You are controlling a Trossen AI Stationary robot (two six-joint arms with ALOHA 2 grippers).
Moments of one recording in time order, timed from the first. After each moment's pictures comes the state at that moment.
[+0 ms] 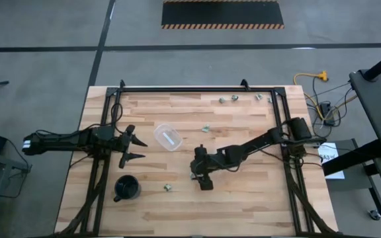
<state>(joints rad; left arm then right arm) 0.04 0.21 0.11 -0.29 0.15 0.01 0.22 1.97 1.10 0.04 0.00 0.10</state>
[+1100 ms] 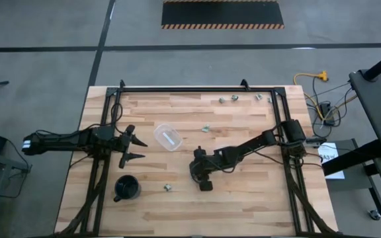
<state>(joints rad) 0.04 0.21 0.11 -0.29 0.15 0.01 0.22 2.03 1.12 0.02 -0.03 0.11</state>
